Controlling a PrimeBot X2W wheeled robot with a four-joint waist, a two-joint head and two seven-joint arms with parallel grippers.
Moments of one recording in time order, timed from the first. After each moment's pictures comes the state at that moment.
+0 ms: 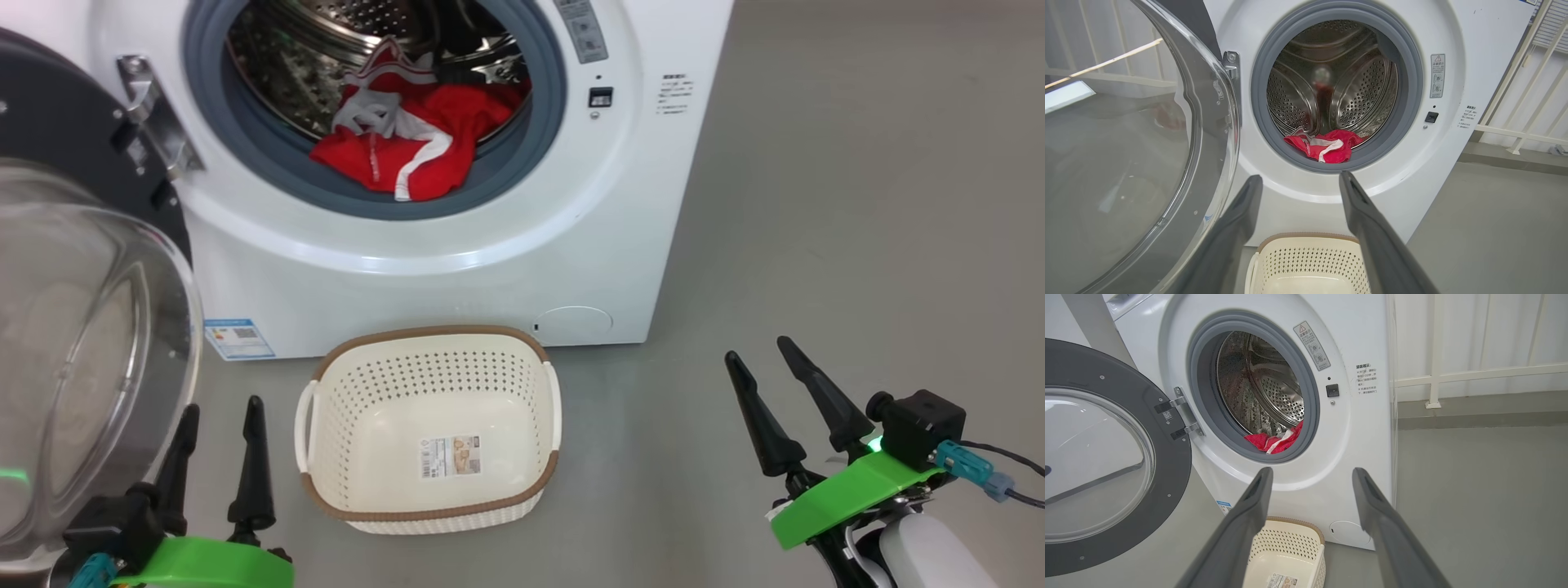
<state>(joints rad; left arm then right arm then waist) -0.08 0.23 -0.25 0.11 -0.53 0.09 -0.25 -0.21 -0.23 0.24 0.24 0.48 0.13 -0.25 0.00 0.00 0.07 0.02</state>
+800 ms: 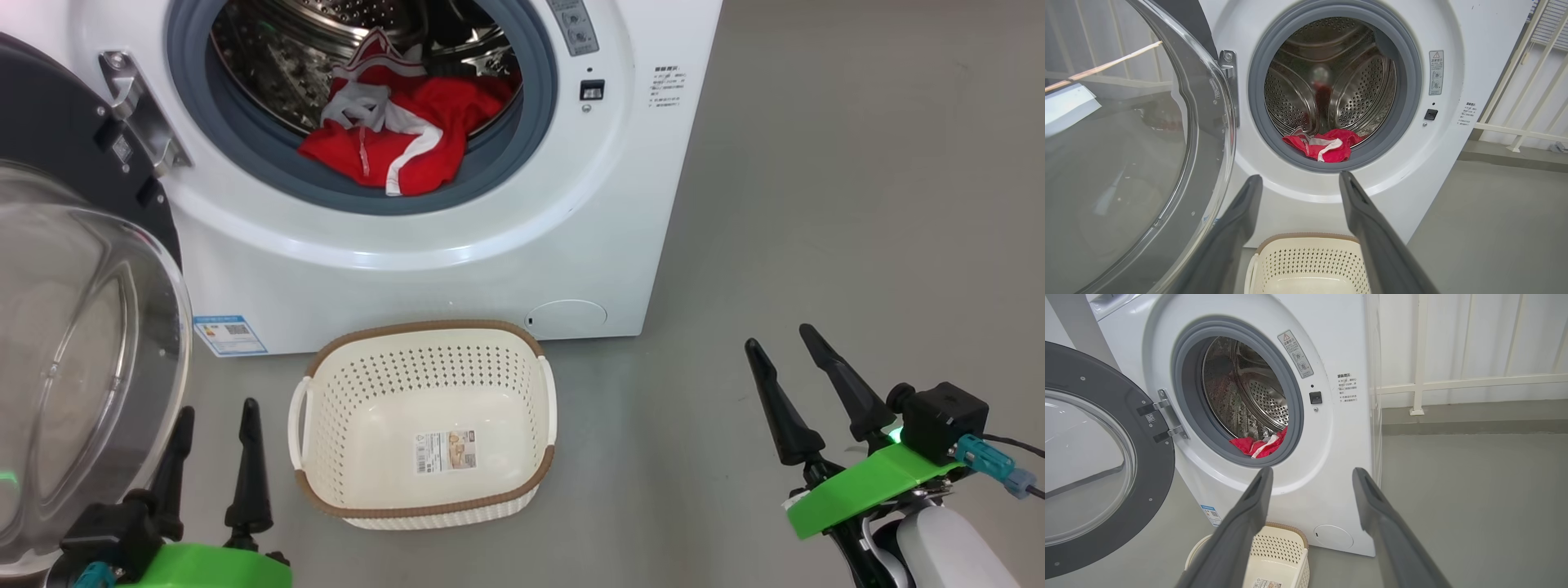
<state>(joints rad) -0.07 0.18 -0.18 0.11 -0.45 0.05 -0.25 -0.21 -0.24 0.20 0.22 0.45 0.13 -0.25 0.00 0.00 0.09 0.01</state>
